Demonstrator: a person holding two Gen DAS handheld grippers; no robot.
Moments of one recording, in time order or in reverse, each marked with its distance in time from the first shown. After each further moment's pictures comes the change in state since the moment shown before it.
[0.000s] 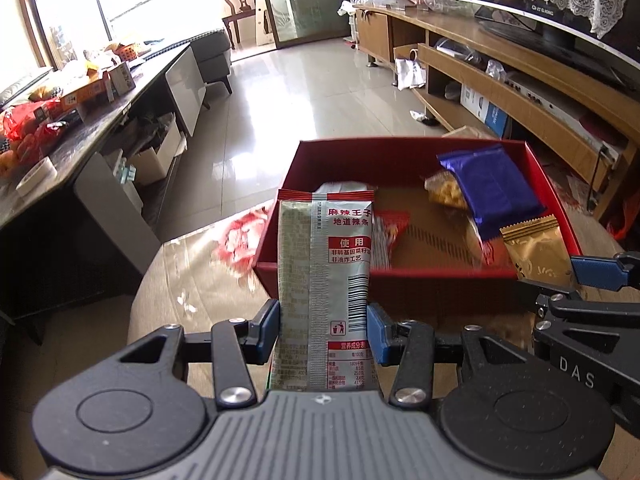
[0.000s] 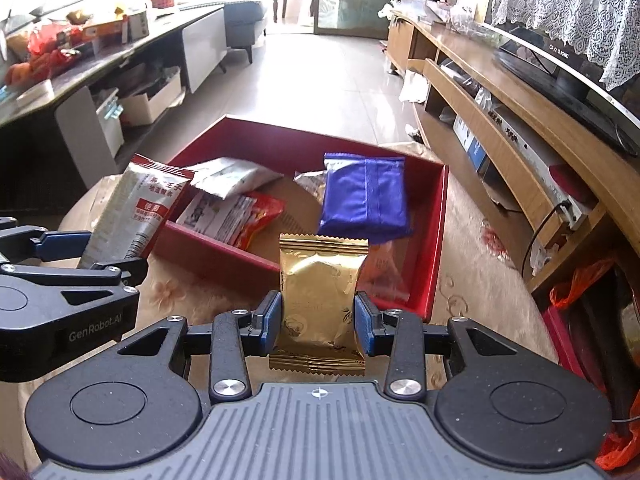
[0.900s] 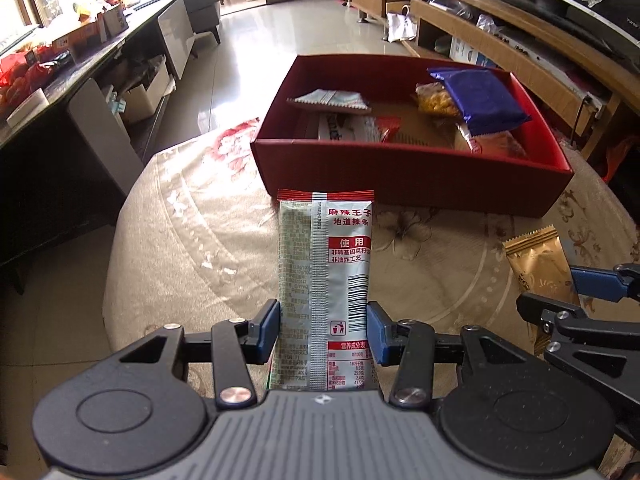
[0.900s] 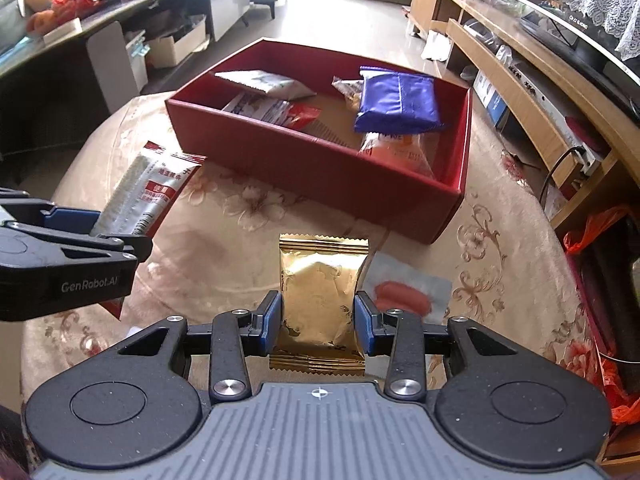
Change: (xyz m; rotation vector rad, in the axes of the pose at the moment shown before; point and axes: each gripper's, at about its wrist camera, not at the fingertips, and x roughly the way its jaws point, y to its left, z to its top) left arm -0.009 0.011 -0.068 -0.024 0.129 -0.067; right arm -0.015 0.021 -0.062 -0.052 0.117 0.026
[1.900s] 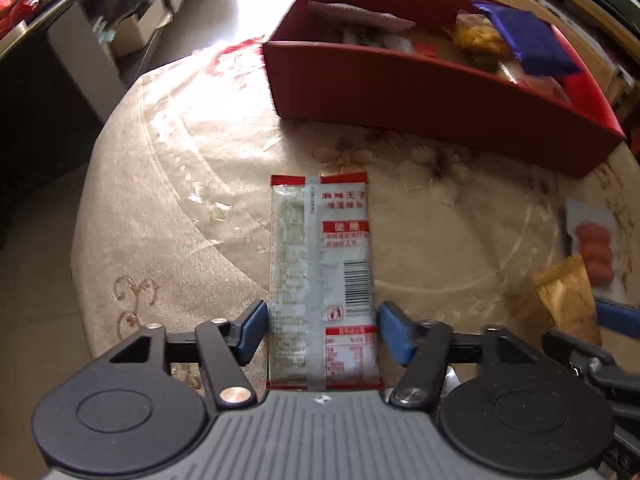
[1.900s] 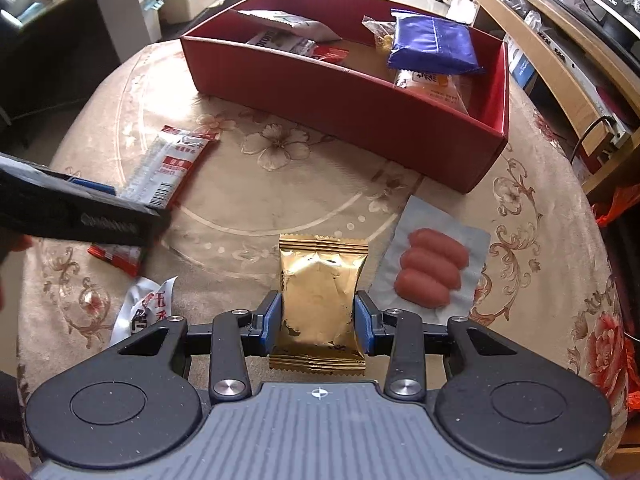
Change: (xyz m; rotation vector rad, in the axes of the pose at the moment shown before) left arm 0.060 0.022 -0.012 -0.084 0.181 -0.040; right arm 0.022 0.012 -0.020 -0.034 0.136 0.049
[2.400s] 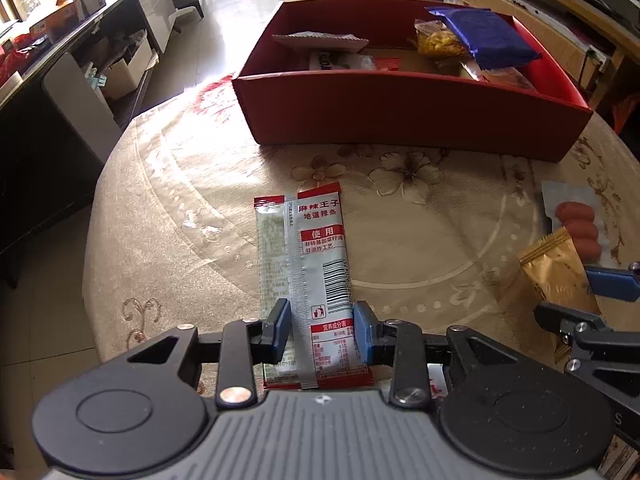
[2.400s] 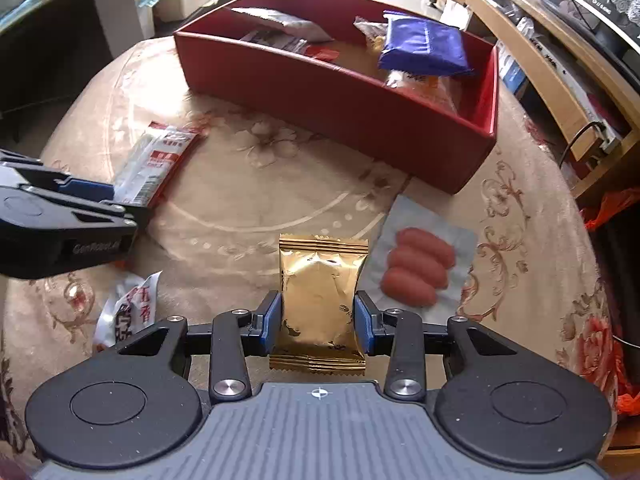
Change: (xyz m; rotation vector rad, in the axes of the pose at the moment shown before) left arm -0.019 -0.021 -0.014 0.132 -0.072 0.040; right arm 0.000 -0.001 -0.002 -0.014 -0.012 -0.049
